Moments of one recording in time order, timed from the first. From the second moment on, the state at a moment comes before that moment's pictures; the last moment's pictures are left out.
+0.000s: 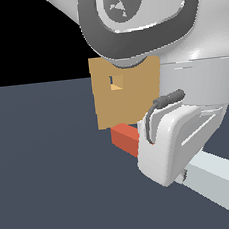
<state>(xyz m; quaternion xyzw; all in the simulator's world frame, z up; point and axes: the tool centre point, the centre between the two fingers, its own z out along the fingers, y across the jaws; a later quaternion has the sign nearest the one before) 0.109 -0.132 0.044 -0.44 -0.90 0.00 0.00</state>
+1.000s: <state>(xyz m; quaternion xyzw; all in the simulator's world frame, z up) 0.053 -0.060 0.135 -0.61 -0.80 0.00 0.00</state>
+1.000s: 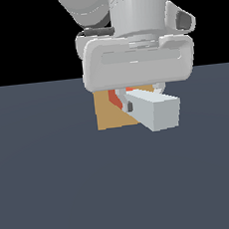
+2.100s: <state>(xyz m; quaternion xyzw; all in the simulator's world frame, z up) 0.045 -0.035 0.161 -0.65 -0.76 0.00 0.00</state>
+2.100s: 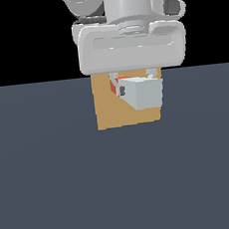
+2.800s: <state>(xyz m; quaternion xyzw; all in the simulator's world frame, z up) 0.041 -0.018 0.163 -0.66 -0.75 0.00 0.00</state>
